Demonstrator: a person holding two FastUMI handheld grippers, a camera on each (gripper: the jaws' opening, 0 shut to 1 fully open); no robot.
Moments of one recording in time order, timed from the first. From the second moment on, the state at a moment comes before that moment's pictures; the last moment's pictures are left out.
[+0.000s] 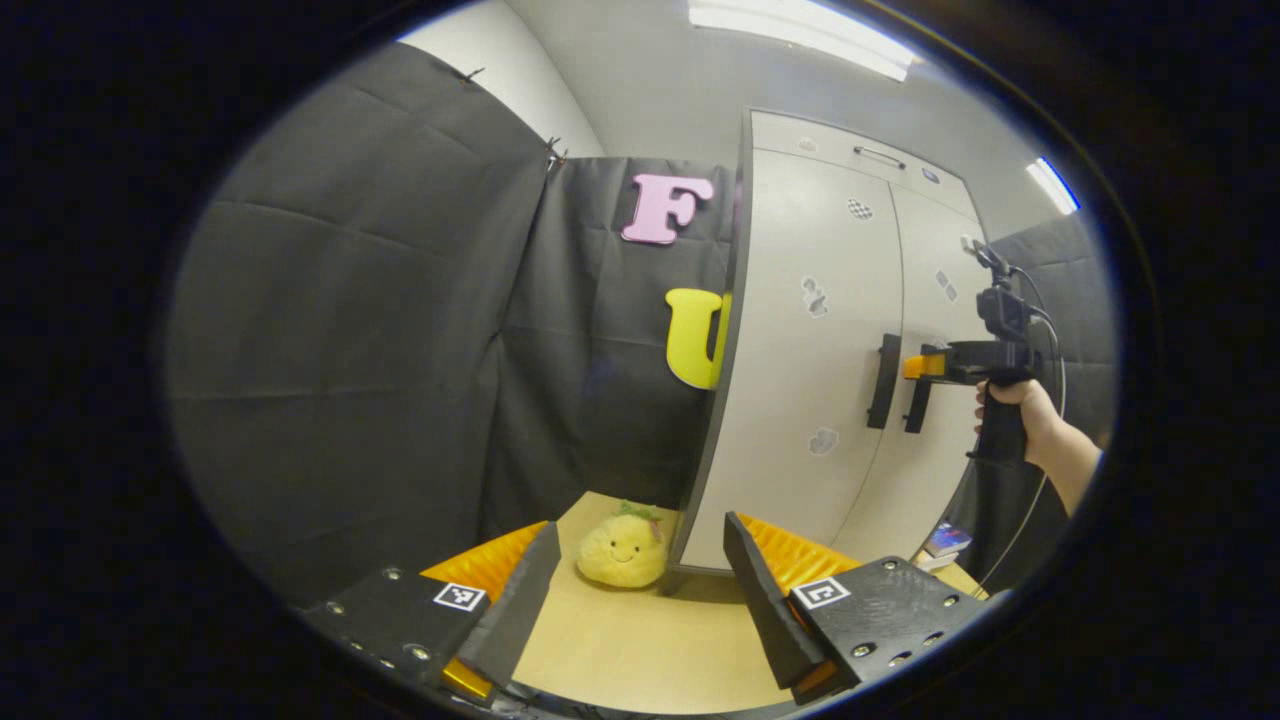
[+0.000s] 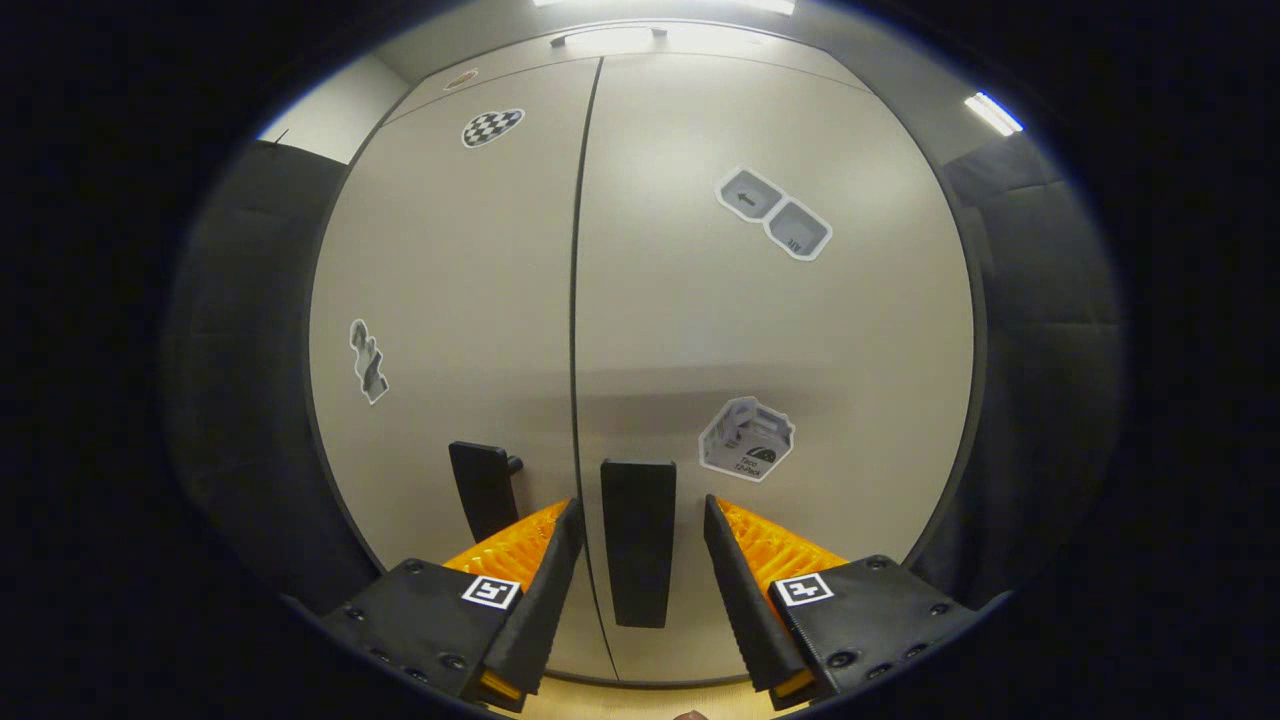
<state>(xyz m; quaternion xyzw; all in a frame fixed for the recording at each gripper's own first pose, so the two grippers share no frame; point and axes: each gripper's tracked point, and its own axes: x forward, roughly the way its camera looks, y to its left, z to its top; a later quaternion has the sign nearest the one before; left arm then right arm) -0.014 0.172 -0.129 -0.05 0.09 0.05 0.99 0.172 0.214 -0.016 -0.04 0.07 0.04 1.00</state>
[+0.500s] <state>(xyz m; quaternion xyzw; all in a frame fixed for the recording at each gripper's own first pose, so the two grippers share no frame) -0.019 0.178 -0.135 -0.05 0.10 0.05 0.99 0.178 0.214 -0.021 -0.02 0.08 0.04 1.00</state>
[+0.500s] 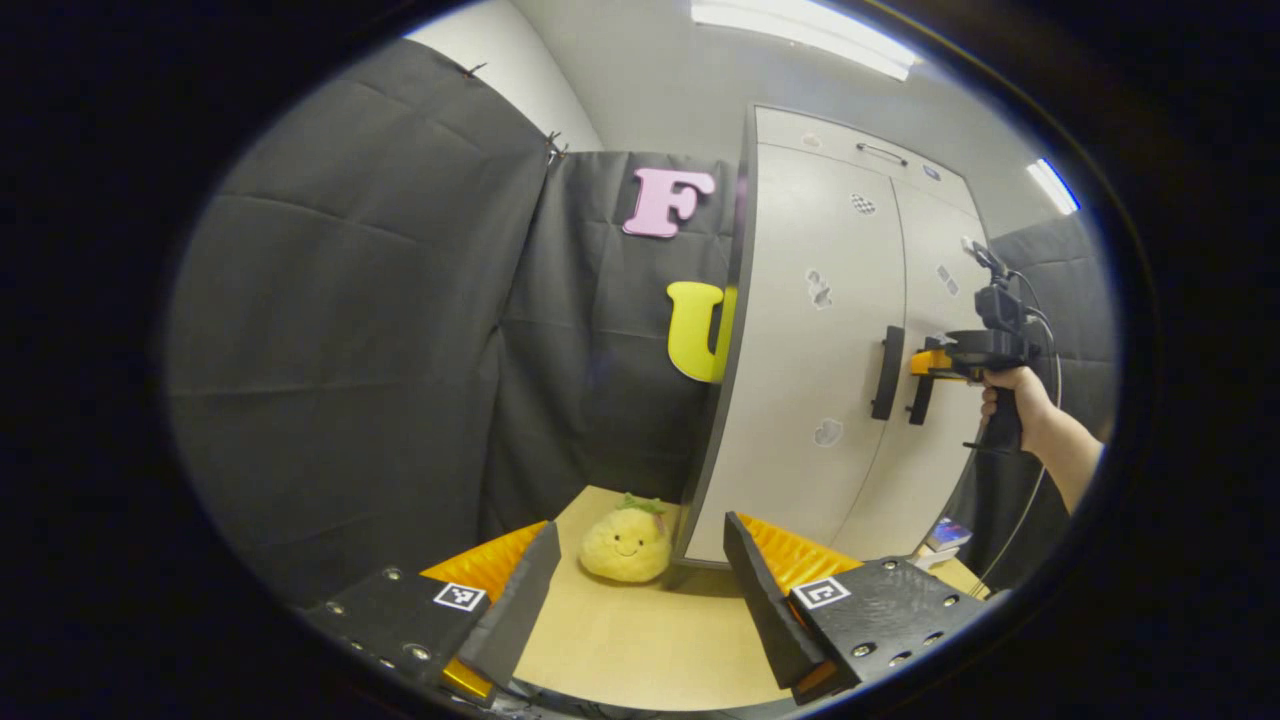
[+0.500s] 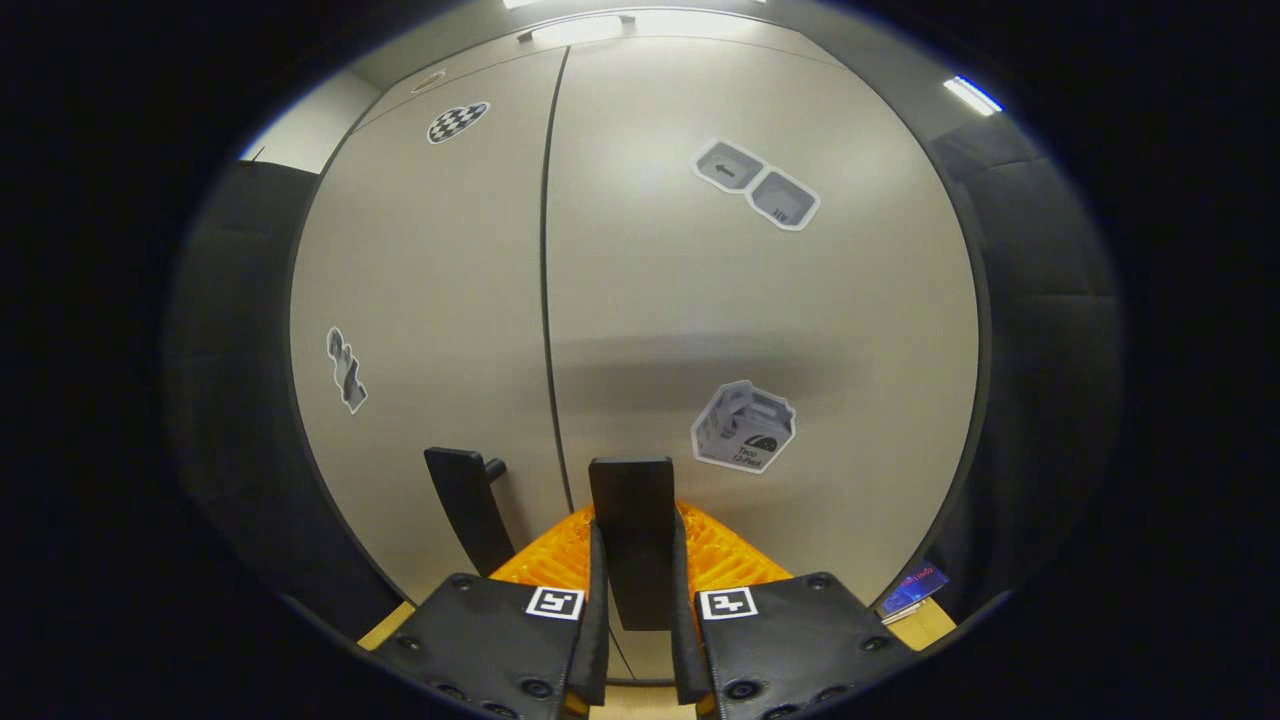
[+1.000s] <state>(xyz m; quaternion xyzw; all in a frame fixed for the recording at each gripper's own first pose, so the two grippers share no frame) -0.023 0.164 -0.141 -0.05 0.12 0.04 0.99 0.157 0.213 -0.020 -0.02 0.07 0.08 0.99</state>
